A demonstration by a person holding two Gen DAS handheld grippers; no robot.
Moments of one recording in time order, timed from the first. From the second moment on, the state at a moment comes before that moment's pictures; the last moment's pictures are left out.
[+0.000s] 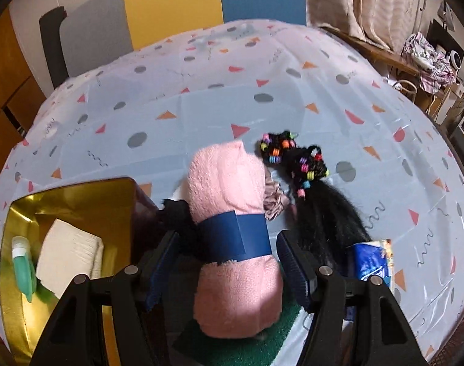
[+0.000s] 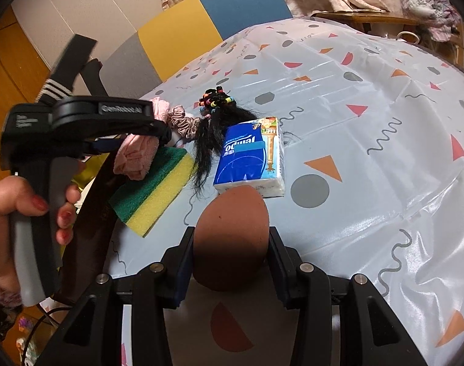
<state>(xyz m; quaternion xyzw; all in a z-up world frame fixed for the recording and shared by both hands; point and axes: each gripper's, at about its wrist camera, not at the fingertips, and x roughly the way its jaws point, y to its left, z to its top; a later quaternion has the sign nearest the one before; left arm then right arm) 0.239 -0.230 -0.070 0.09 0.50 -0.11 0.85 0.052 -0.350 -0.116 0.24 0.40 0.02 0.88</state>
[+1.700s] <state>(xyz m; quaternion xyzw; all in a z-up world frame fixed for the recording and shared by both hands) 0.124 0.034 -0.052 -0.09 0.47 -0.07 0.88 0.050 -0.326 -0.113 0.16 0.40 -0.02 0.90</state>
